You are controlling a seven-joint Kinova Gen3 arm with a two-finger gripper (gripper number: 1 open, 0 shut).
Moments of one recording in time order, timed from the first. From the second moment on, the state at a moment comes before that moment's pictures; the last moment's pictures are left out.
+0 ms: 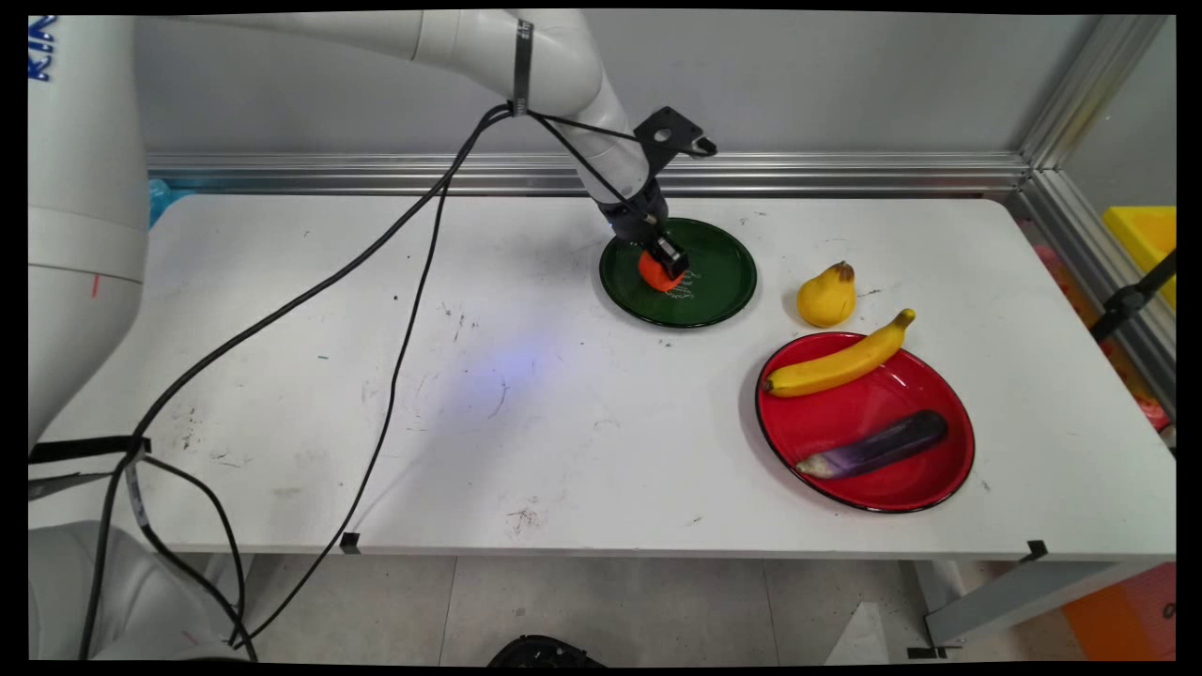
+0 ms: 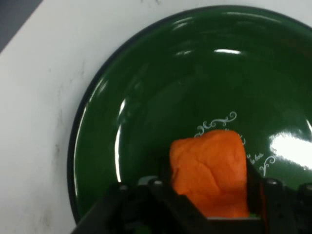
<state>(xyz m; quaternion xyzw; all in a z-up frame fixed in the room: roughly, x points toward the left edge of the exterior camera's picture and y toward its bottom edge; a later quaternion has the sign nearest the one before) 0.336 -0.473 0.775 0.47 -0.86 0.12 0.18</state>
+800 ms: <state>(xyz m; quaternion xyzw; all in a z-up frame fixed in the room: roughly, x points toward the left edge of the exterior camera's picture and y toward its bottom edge) 0.338 -0.434 0.848 0.36 -0.90 0.13 0.20</state>
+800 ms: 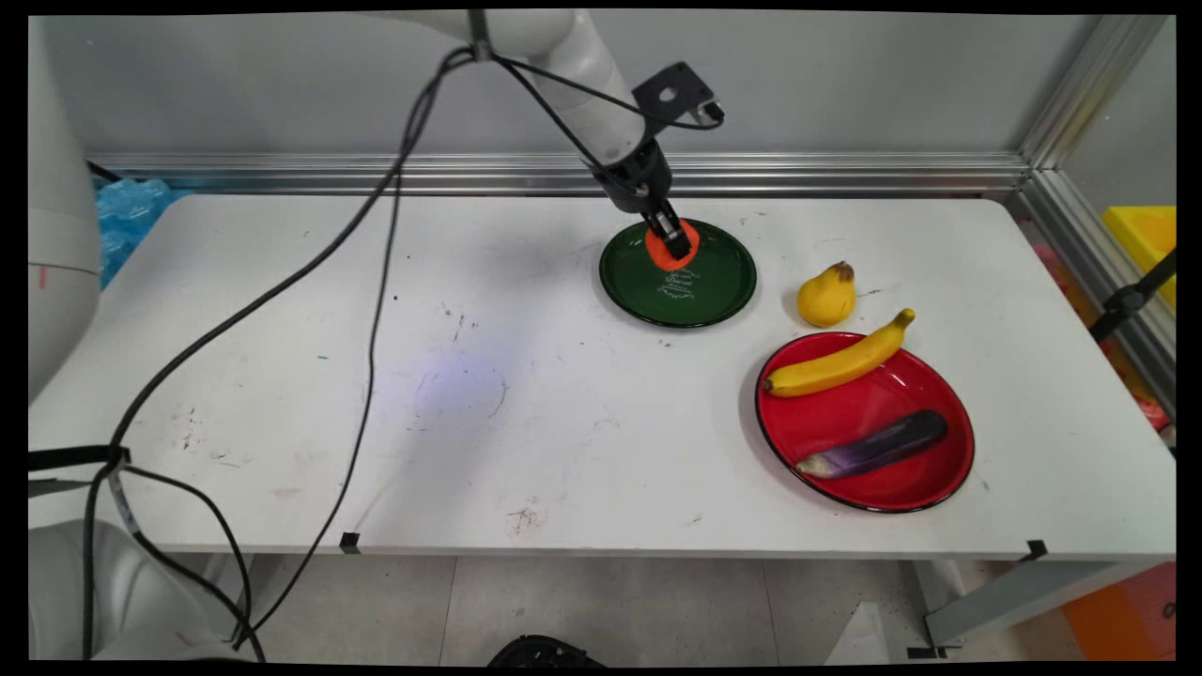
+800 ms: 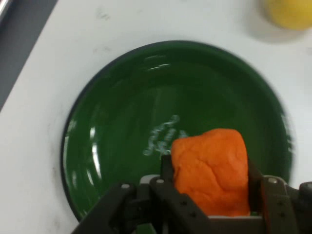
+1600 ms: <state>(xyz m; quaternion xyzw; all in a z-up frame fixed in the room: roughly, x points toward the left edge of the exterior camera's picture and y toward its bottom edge) 0.337 -0.354 0.897 0.16 -0.96 0.10 0.22</state>
